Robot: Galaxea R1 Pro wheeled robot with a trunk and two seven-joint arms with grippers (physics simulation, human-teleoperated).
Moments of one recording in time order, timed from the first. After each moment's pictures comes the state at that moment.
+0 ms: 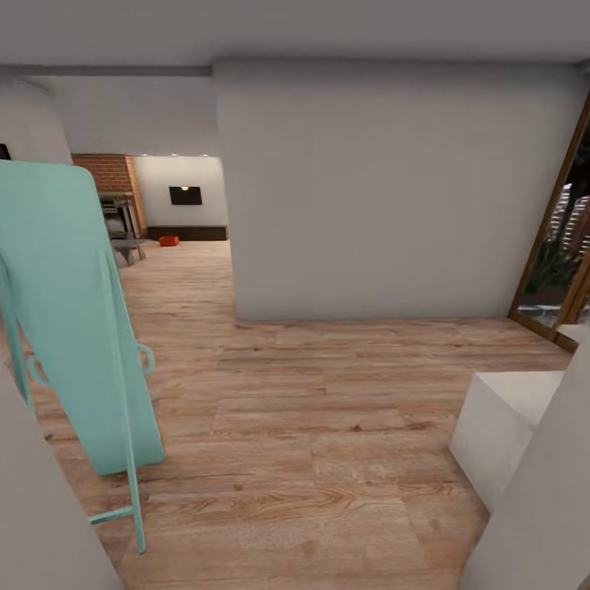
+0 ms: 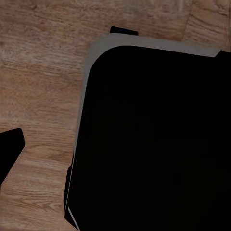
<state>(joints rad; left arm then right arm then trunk) 0.00 0.02 0.02 -0.06 0.18 -0.04 0.01 -0.10 -0.05 0.23 0.02 -0.02 -0.17 0.01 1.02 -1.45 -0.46</state>
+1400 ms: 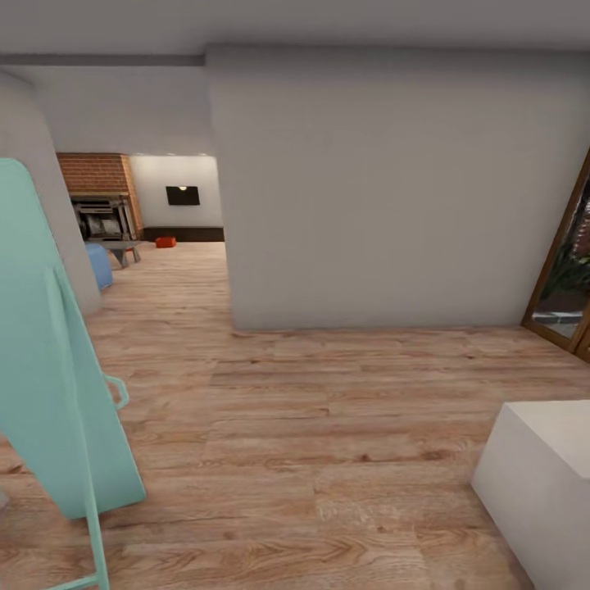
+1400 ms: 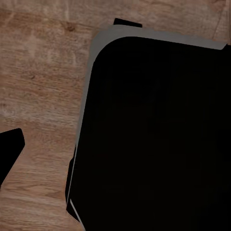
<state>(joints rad) 0.00 0.03 0.03 -0.05 0.19 -0.02 0.01 -0.10 -0.03 0.23 0.02 -0.02 -0.18 0.01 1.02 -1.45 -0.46</state>
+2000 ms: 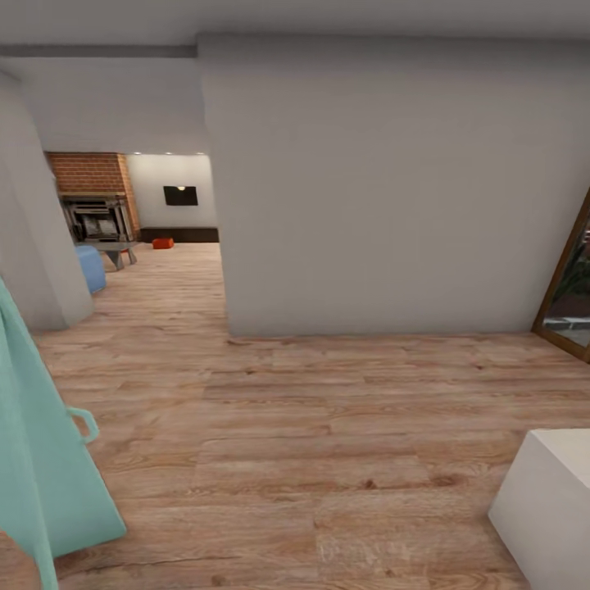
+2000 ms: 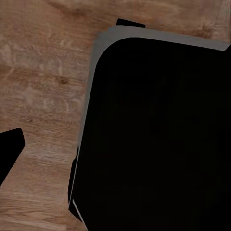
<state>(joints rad) 0.00 0.02 0.03 -0.06 0.19 -0.02 0.02 -0.10 -0.03 0.23 0.02 -0.02 -0.18 0.01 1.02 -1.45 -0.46</state>
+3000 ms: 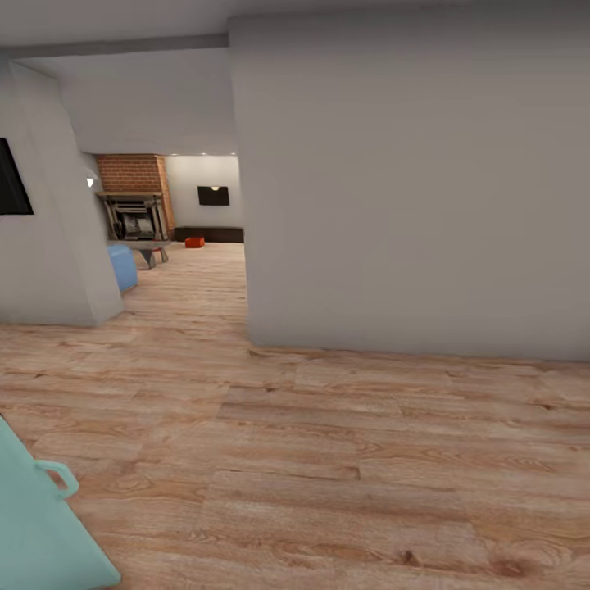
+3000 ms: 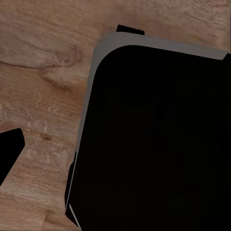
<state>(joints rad) 0.00 0.02 0.03 -0.07 0.21 -0.02 0.03 -0.10 -0.03 0.23 0.02 -0.02 -0.18 0.01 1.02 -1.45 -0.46</state>
